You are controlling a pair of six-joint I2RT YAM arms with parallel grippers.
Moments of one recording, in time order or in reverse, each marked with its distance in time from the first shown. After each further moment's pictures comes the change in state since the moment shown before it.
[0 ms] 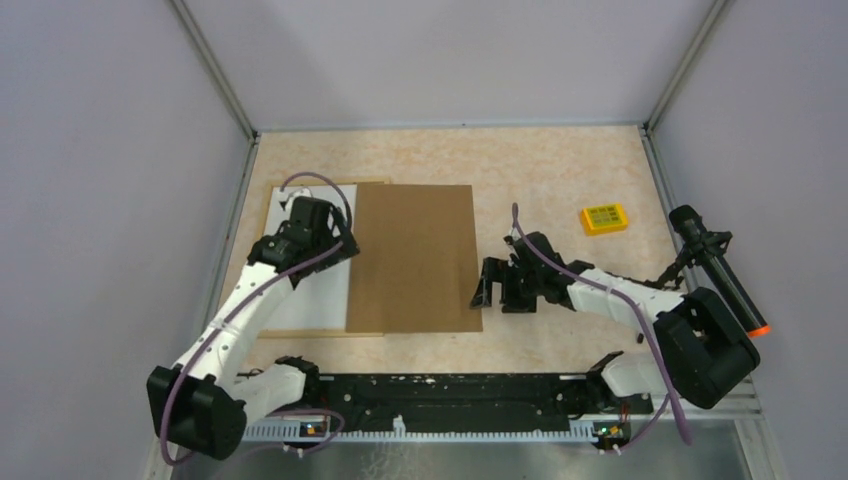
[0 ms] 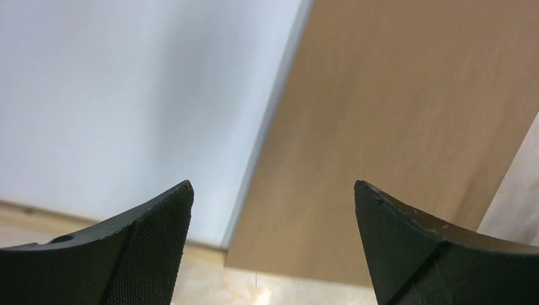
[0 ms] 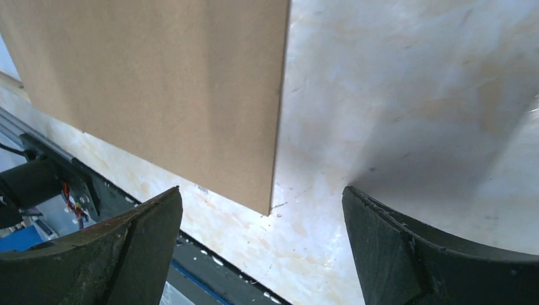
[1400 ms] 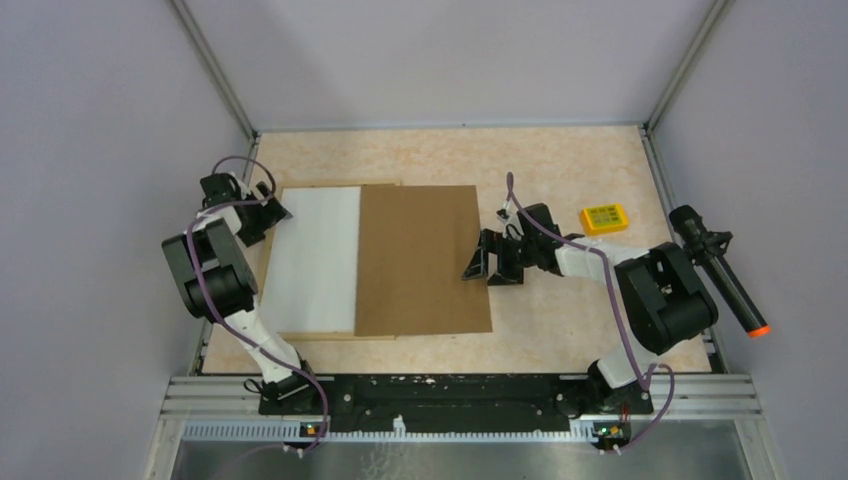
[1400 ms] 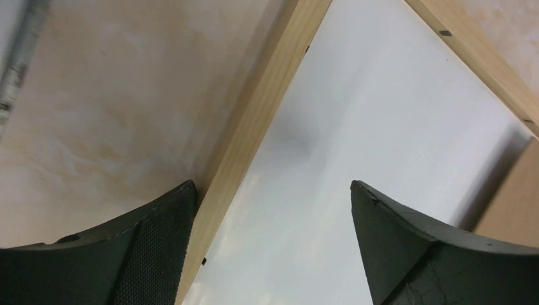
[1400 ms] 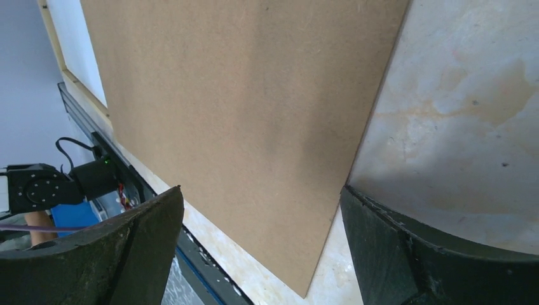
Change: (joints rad) left arm 0.805 0.847 0.353 0.528 0.538 0.422; right arm -0.194 0.289 0.173 0.156 -0.283 -0.136
